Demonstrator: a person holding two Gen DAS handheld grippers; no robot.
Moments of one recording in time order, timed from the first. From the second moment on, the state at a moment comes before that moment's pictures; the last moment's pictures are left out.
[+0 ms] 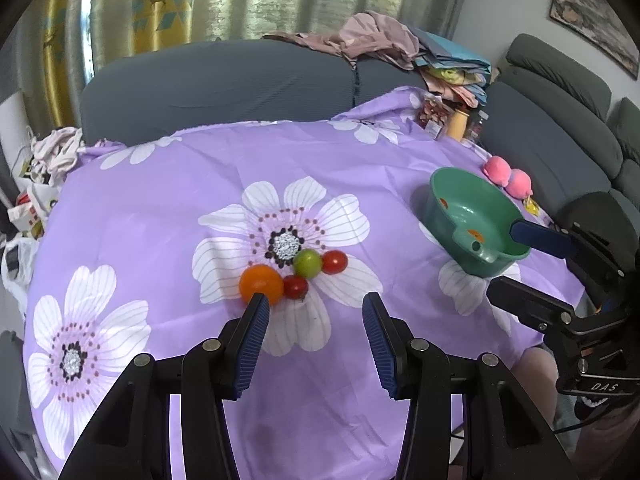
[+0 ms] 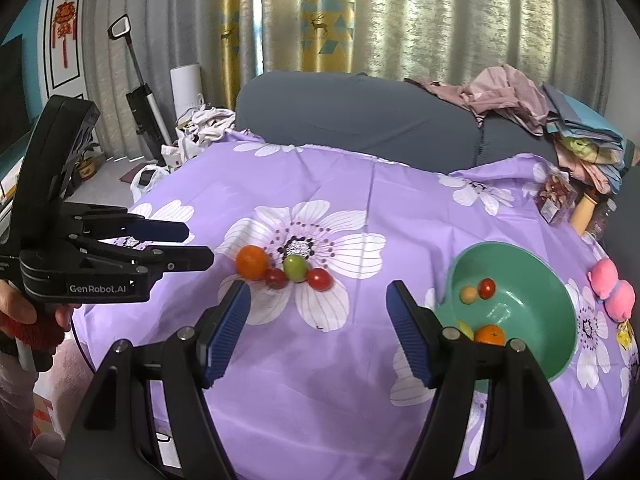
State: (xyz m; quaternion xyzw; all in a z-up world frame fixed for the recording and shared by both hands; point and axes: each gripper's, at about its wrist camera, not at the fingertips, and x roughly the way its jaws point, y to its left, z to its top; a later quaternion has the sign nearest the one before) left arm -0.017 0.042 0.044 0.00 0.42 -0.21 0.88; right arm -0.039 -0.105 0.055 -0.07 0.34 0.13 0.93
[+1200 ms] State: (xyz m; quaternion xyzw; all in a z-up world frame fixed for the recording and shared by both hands) left arm 0.033 0.069 -0.006 -0.01 0.46 -0.23 0.86; right arm 0.028 -0.064 -0.036 0.00 0.47 0.23 0.85
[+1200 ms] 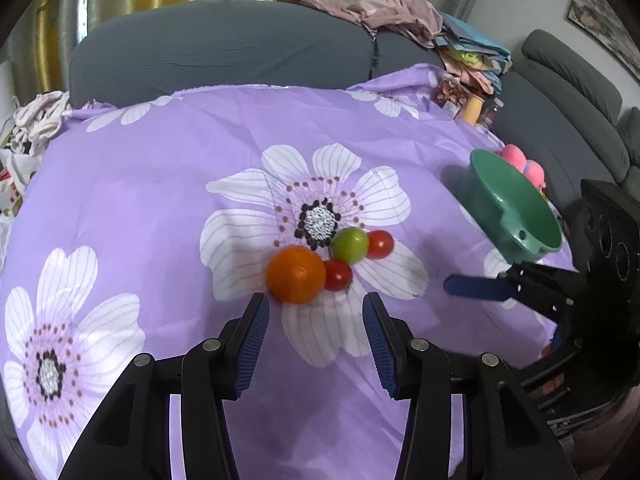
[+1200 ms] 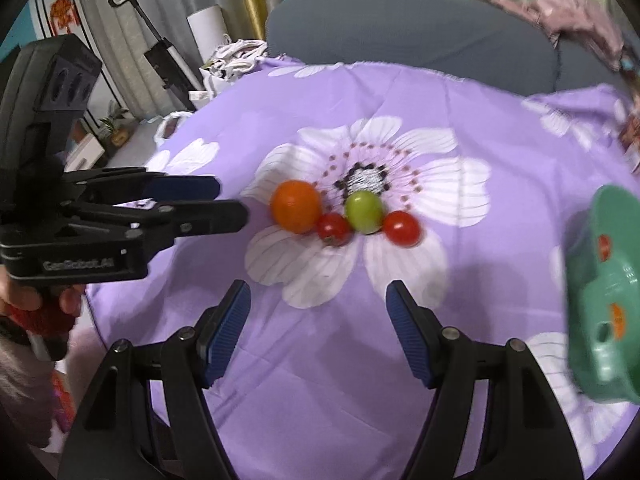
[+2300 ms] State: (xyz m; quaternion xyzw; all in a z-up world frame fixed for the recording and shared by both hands) left arm 0.115 0.058 -0.044 0.00 0.53 -0.29 0.79; right arm 0.119 -0.025 -0.083 0.10 0.53 0.24 0.81
